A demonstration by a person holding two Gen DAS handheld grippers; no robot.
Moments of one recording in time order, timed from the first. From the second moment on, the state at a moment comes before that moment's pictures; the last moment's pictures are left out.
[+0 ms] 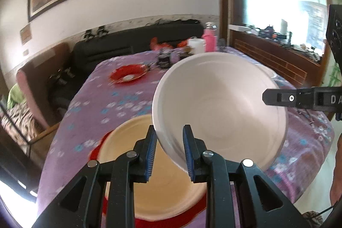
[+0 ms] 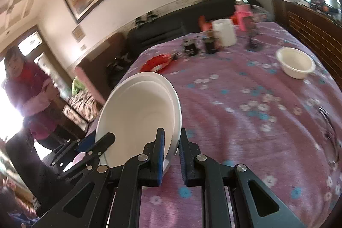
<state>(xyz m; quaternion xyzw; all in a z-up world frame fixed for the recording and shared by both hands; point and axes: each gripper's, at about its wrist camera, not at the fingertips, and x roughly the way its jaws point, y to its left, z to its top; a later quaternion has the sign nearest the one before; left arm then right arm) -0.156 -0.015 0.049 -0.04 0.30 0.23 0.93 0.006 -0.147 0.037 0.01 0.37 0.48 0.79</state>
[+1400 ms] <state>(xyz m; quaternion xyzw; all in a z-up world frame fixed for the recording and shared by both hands) -0.198 0.045 0.025 -0.10 0.32 0.30 0.89 -0.024 -0.072 -0.009 -0.03 0.43 0.54 0.73</state>
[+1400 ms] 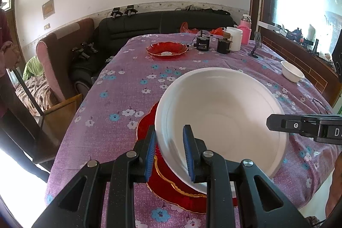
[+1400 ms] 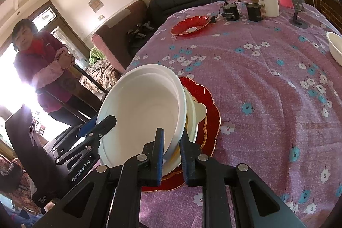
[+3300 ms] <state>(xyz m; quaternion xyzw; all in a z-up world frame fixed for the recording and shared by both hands) 0.107 -0.105 0.062 -0.11 0.45 0.06 0.89 0.231 -0.336 0.034 0.17 0.38 0.32 0.85</state>
